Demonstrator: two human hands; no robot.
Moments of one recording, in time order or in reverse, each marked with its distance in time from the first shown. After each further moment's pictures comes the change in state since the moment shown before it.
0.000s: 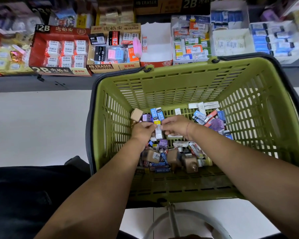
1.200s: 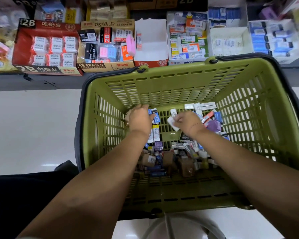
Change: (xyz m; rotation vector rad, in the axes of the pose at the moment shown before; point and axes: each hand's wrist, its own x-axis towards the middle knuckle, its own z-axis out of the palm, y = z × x) left_hand 0.026 0.036 0.012 0.803 0.212 0.445; right_hand 0.008 0.015 -0.036 -0.578 0.361 -0.105
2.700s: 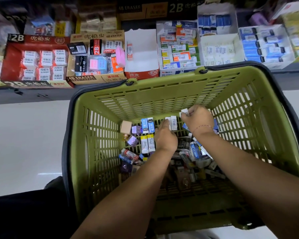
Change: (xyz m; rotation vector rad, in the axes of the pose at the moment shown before) left_hand -0.029 0.073 0.054 -0.409 -0.259 -0.097; right_hand 0.027 0.021 -0.029 -0.043 0.425 0.161
